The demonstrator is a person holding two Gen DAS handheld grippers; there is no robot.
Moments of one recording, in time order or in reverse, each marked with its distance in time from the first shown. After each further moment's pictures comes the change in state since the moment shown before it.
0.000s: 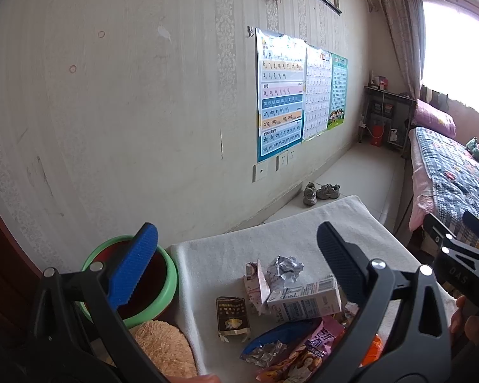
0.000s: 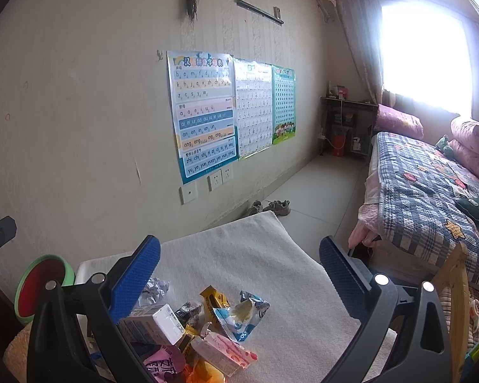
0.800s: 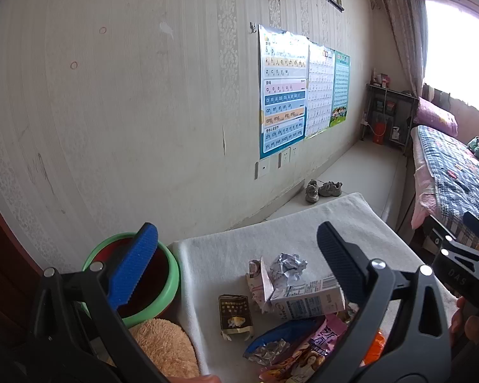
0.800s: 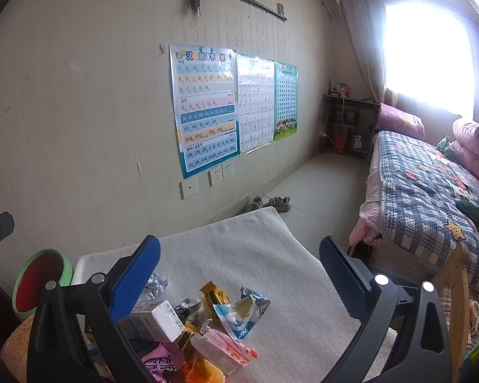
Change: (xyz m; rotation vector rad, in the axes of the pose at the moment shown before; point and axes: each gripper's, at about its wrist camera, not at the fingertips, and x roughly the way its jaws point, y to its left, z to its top) left arm 0.000 0.003 -0.003 -0.003 0.014 0.007; right arm 0.001 0.001 -0.003 -0.012 0.020 0.000
